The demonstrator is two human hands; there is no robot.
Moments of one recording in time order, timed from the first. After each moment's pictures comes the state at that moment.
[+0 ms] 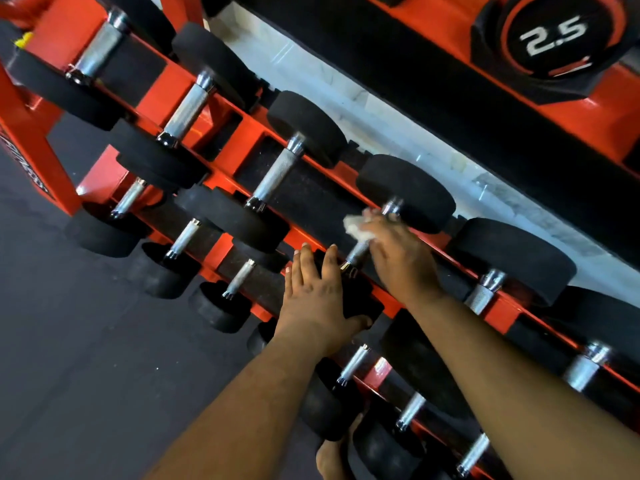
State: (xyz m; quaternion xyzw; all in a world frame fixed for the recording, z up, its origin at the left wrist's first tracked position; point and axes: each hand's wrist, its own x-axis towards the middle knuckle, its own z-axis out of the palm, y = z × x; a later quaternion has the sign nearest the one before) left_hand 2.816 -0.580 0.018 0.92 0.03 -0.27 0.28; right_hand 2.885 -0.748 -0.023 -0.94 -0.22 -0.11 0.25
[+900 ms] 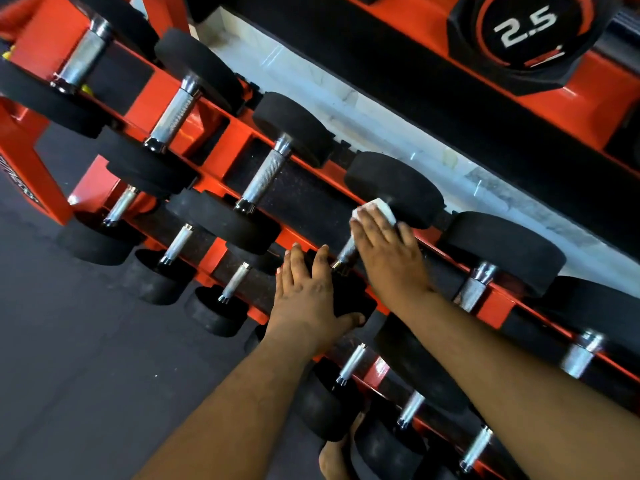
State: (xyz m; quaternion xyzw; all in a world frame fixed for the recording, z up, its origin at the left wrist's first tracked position) left_hand 2.814 -0.578 0.017 0.92 0.03 -0.27 0.28; right_hand 2.871 -0.747 -0.029 -0.97 -0.22 0.01 -0.08
